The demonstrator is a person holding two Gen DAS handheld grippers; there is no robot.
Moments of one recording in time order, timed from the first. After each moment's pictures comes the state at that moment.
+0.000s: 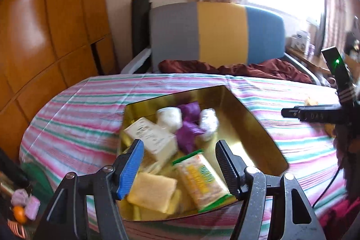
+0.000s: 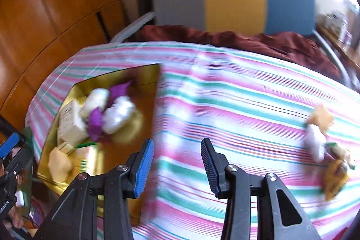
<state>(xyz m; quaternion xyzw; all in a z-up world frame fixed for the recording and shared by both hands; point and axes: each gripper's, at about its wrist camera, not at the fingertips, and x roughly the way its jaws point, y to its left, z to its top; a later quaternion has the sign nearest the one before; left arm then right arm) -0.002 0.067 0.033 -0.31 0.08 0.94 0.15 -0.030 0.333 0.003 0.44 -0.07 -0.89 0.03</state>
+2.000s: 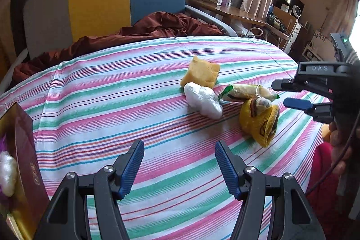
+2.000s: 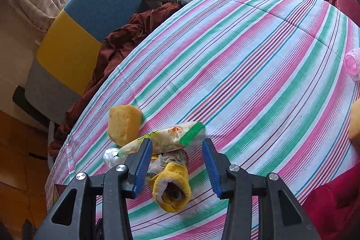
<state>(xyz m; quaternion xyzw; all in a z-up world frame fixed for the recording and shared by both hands) -0.023 0.399 -0.040 -0.42 0.12 0.81 0.40 0.076 0.635 -0.045 0.38 -0.42 -0.79 -0.25</state>
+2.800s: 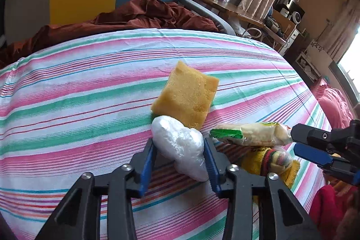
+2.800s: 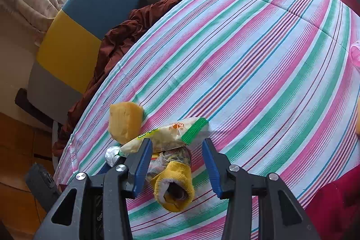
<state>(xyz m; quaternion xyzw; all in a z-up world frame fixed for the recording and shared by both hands) -0.067 0.479 -0.078 -0.45 0.08 0.78 0.43 0.072 0.640 -0.056 0.38 -0.44 -0.78 -0.23</state>
